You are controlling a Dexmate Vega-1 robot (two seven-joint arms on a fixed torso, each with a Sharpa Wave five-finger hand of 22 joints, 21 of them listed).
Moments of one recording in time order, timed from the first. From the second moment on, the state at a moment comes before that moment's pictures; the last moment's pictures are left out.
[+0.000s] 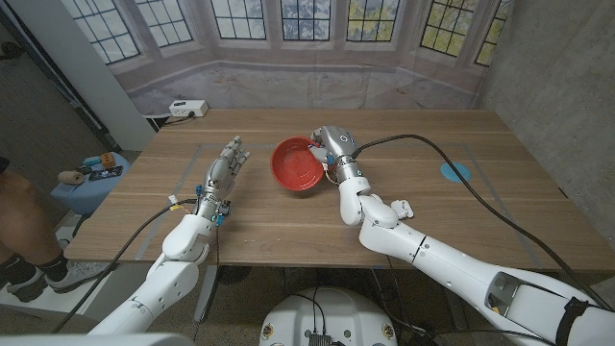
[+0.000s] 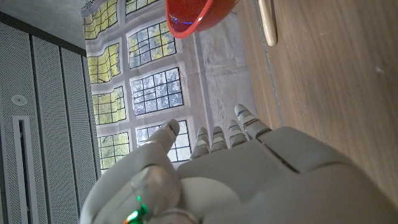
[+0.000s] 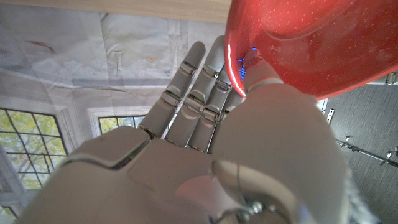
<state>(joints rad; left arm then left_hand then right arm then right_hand) 1.16 0.56 0.27 -1.48 -0.67 -0.56 -0.05 0.36 0.37 0.58 0.06 0.18 0.05 0.03 0.18 0.18 -0.03 0.06 0.21 0.19 -0.01 0.09 0.18 0.17 0.16 0.05 0.20 0.17 -0.70 -0.40 -0.94 -1.67 -0.63 -0.47 -0.51 1.23 0.03 0.31 -0.16 0.18 1.09 -0.09 0.31 0.24 1.03 -0.15 0.70 0.56 1.15 -0.22 0.32 0.68 0.85 -0.11 0.50 0.19</state>
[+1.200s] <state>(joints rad) 1.13 0.53 0.28 -1.43 -0.68 -0.58 -0.07 0.36 0.38 0.59 0.06 0.18 0.05 0.03 0.18 0.18 -0.02 0.06 0.21 0.19 -0.01 0.09 0.18 0.17 0.16 0.05 0.20 0.17 -0.64 -0.45 -0.91 -1.83 -0.45 -0.63 -0.12 1.24 0.04 0.30 -0.16 0.18 1.10 -0.07 0.30 0.24 1.04 -0.14 0.69 0.55 1.15 -0.22 0.30 0.70 0.84 -0.10 0.51 0.19</state>
